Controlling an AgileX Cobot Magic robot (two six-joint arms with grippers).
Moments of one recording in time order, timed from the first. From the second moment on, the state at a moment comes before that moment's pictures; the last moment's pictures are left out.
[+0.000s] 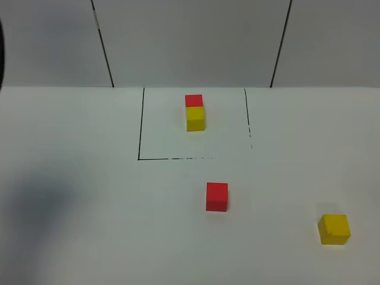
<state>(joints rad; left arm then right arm) 0.00 1.21 -1.29 0.02 0.96 0.24 0.01 -0.01 -0.49 -0.13 1.06 0.29</state>
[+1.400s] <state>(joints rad) 0.00 0.07 -0.58 -0.17 1.00 0.13 0.01 -0.01 -0.49 -0.13 1.06 0.29</state>
